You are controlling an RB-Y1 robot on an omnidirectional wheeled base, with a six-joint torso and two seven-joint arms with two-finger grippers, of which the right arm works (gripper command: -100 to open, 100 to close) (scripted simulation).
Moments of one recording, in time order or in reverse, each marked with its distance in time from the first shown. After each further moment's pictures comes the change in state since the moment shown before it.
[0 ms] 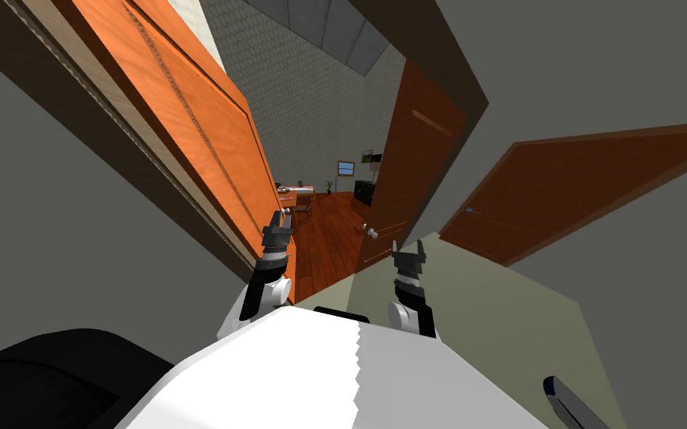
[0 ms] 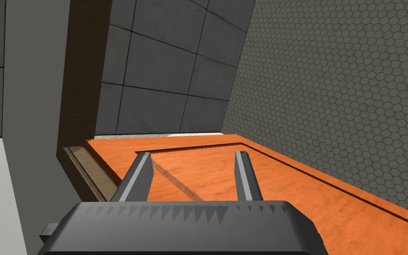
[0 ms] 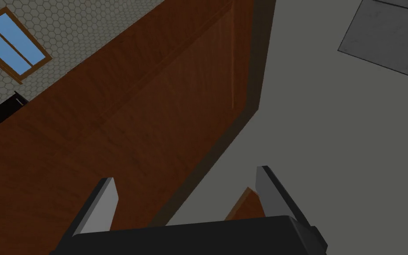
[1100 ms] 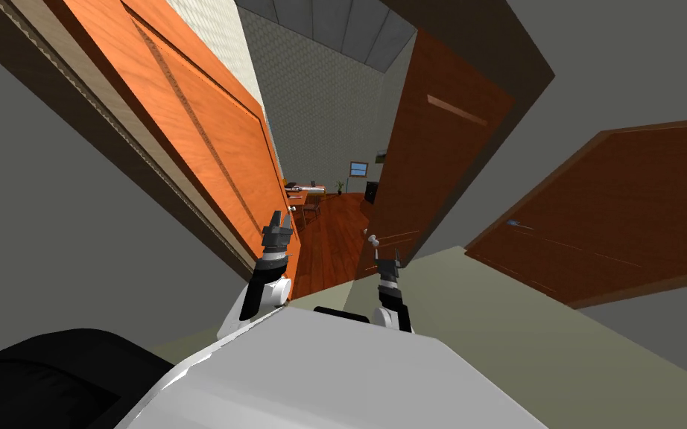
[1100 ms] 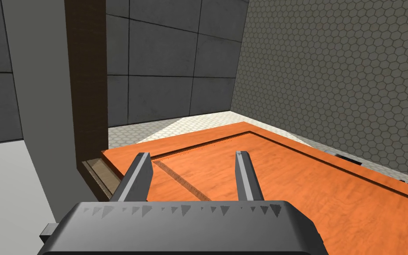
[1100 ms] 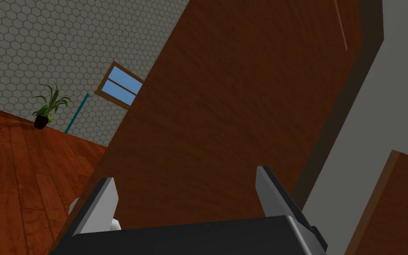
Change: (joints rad) arm -0.067 -0.035 0.158 0.296 -0.149 -0.101 -0.210
